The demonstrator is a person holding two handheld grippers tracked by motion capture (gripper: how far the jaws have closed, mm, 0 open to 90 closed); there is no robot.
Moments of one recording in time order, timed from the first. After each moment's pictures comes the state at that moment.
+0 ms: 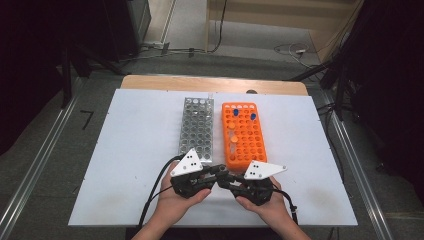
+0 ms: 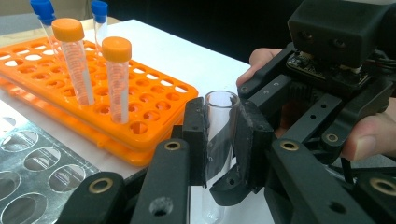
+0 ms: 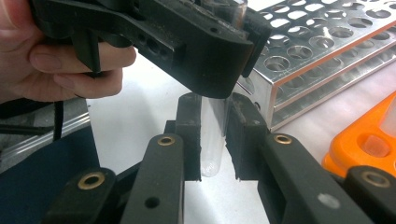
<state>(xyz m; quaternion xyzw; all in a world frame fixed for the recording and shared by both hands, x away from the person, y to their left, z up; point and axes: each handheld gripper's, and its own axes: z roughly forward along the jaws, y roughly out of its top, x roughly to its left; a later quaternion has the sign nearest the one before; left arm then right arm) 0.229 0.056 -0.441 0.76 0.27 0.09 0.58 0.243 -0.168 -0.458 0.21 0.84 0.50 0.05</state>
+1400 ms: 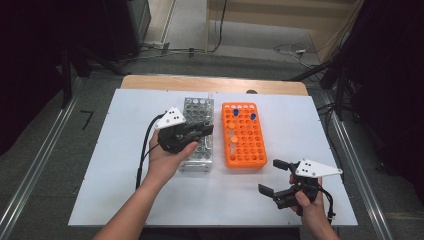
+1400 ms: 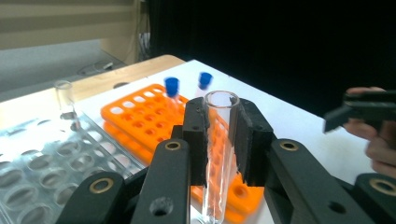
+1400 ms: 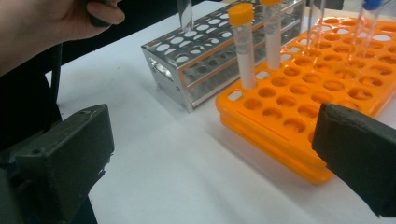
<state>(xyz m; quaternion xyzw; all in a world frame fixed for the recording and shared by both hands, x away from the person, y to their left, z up) 0.313 0.098 -0.398 0.72 0.32 0.15 0.59 0.245 -0.273 -0.445 0.28 0.79 0.53 0.09</state>
